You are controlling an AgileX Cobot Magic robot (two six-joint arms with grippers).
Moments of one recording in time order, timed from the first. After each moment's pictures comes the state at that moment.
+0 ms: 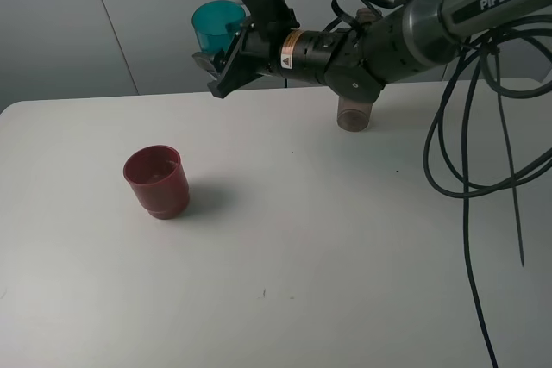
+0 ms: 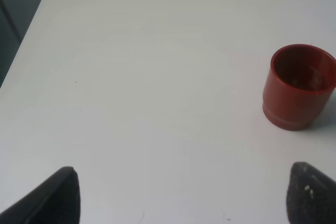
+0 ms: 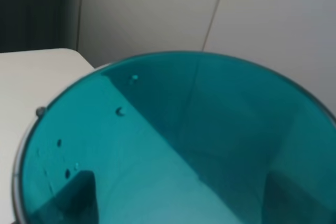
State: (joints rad) left arm 0.03 -0.01 -0.51 0.01 1.09 -0.02; right arm 0.57 2.07 -1.21 -0.54 -0.61 0.20
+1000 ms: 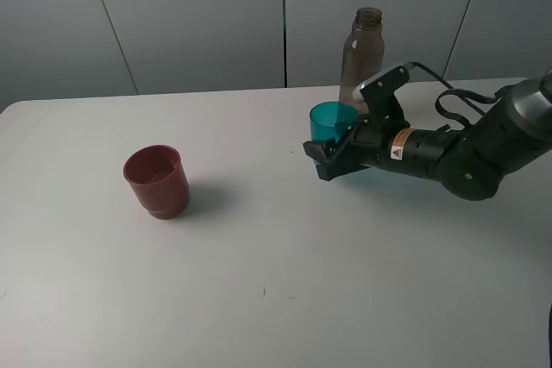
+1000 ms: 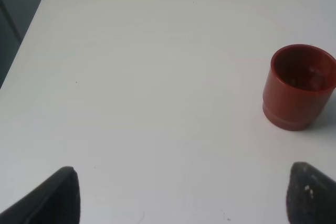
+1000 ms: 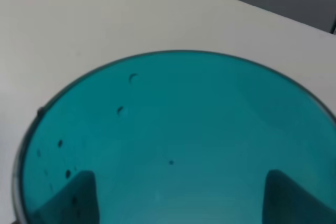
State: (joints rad) left arm 0.03 -0.01 -0.51 0.01 1.09 -0.02; right arm 0.35 2.07 -0.68 -0.45 -0.87 0.16
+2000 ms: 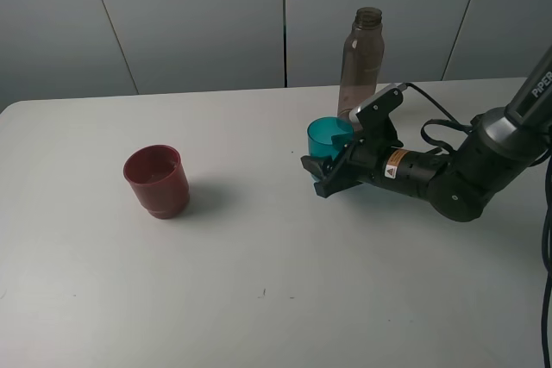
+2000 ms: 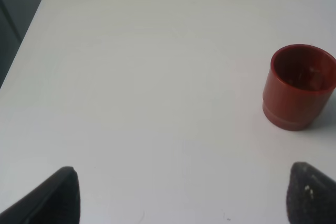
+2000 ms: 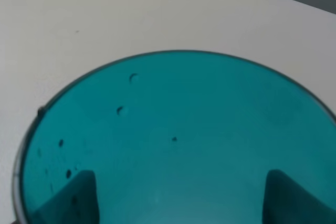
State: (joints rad) left arm 0.03 -0.01 -0.51 0.01 1.09 -0.02; right arm 0.35 2.19 -0.68 -0.41 -1.00 0.07
